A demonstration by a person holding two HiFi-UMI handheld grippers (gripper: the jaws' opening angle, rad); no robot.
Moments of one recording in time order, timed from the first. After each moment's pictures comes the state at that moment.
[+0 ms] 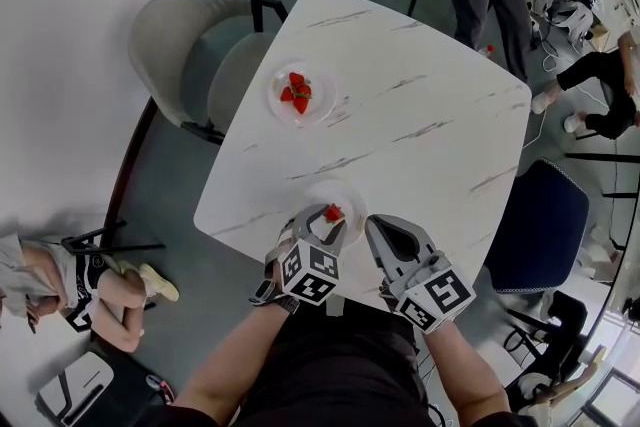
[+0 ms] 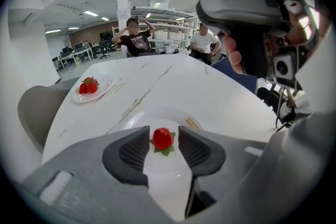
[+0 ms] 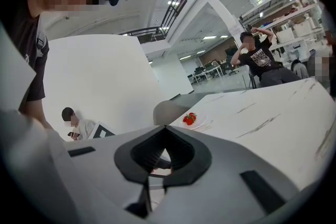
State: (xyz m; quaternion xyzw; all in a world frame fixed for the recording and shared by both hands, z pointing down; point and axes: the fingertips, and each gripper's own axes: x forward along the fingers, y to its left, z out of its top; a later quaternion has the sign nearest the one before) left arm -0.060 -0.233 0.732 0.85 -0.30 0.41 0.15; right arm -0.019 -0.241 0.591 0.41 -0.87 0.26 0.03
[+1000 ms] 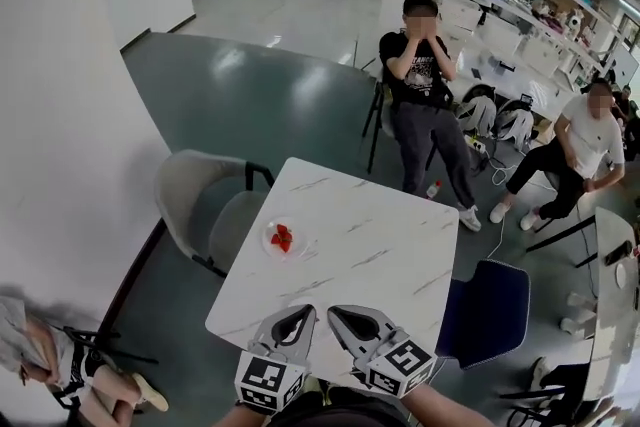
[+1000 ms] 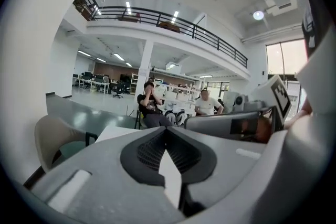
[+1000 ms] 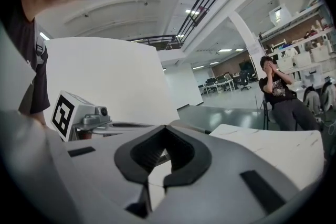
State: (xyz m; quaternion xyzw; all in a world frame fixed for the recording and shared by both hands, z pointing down) left arm -0.068 -0.234 0.426 0.91 -0.39 0.11 0.13; right arm -0.039 -0.224 0.419 0.39 -0.90 0.18 0.02
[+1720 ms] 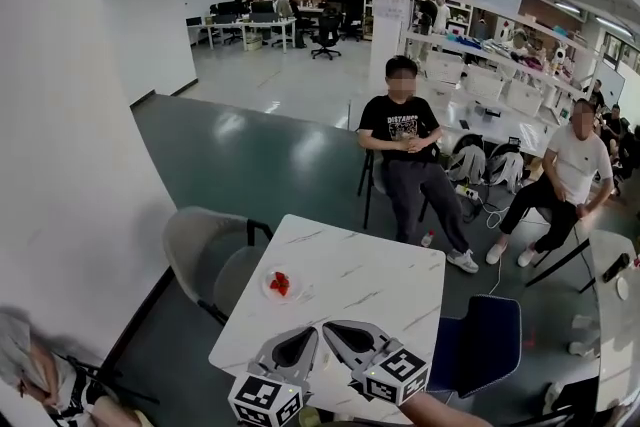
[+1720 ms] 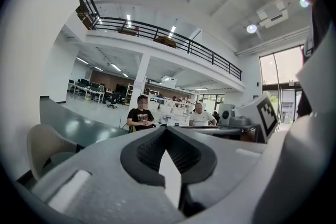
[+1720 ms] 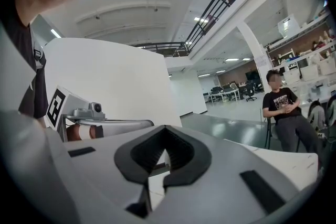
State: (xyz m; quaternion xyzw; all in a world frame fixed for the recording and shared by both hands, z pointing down) left arm -0.049 -0.210 0.347 0.92 -0.37 0.03 0.11; right arm -0.030 -0.218 0.359 0.38 -0.92 0.13 0.00
